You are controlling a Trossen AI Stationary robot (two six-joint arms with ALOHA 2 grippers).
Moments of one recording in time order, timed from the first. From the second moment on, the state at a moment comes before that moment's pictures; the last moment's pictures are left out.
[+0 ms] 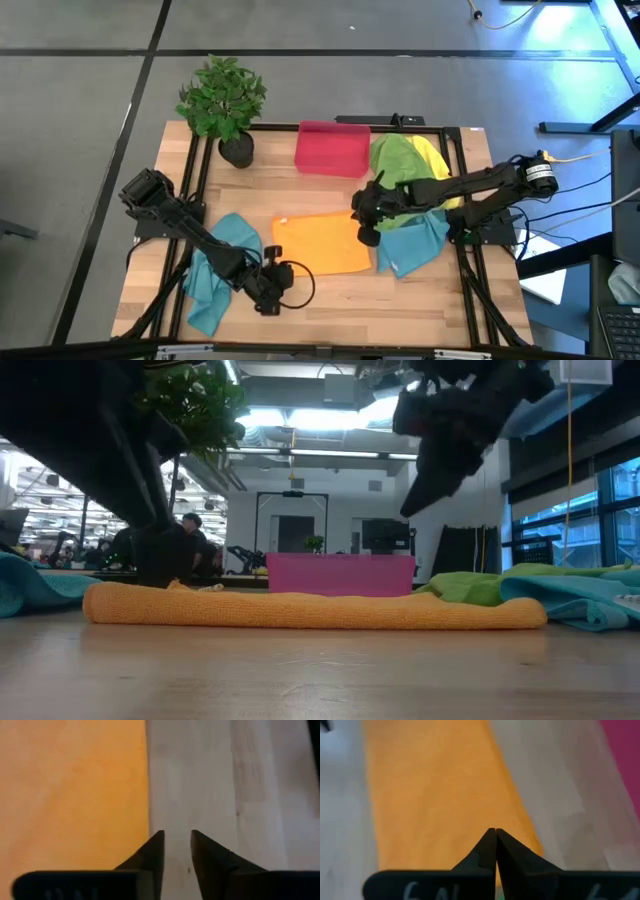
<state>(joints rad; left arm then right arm) -0.63 1.72 1.03 -0.36 -0.37 -0.60 0.06 1.46 0.91 -0.35 0.05 0.22</state>
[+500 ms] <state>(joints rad) -0.62 1.79 1.03 -0.33 -0.27 -0.65 0.08 1.63 0.91 -0.37 0.13 0.12</state>
